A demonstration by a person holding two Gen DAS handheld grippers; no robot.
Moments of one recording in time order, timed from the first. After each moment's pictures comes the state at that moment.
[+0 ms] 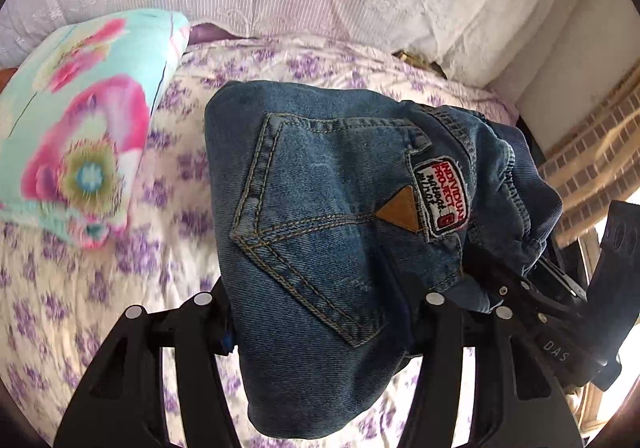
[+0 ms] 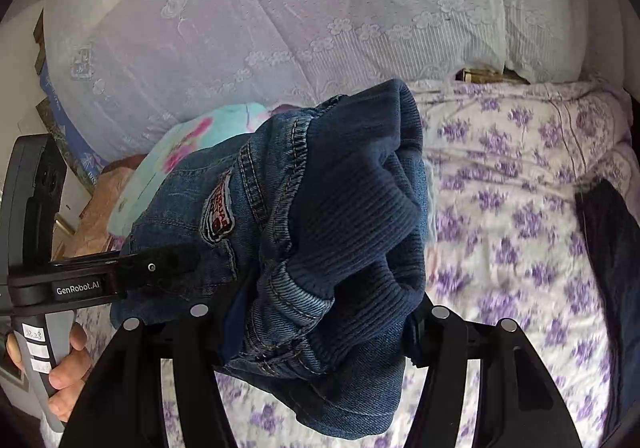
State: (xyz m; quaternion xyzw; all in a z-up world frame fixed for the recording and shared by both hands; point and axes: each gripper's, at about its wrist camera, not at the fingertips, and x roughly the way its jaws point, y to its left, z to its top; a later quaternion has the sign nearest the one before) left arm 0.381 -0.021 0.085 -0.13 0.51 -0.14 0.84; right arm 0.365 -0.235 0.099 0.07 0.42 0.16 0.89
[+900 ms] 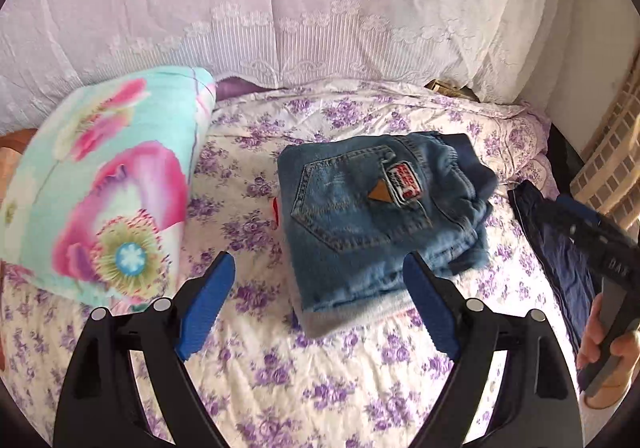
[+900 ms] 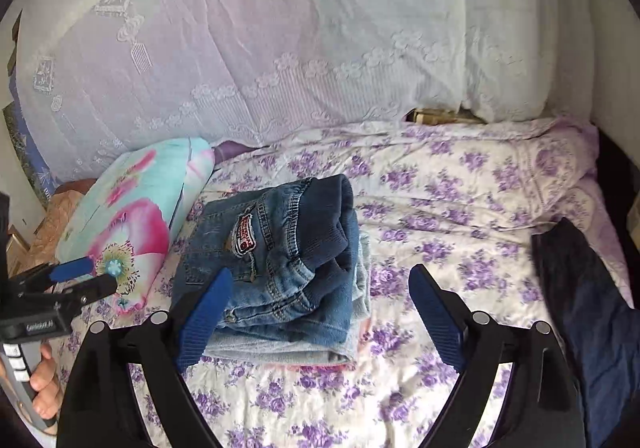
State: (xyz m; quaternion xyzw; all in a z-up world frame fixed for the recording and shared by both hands) left arm 0.369 -0.004 0.084 -0.03 0.42 -0.09 0.90; right arm 0.375 -0.263 0.115 0.03 0.36 0.07 0.93
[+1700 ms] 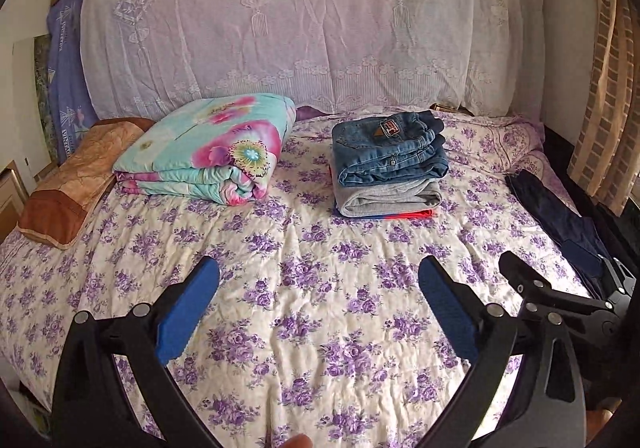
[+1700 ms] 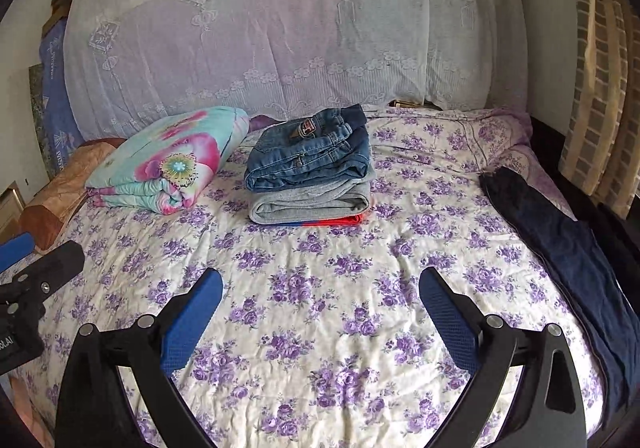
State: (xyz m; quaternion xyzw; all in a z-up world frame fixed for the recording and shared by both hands) left arm 0.043 -0.024 0.086 -0.02 0.31 0.03 0.95; right arm 0.082 -0.207 0.069 -0.01 0.31 0.05 0.95
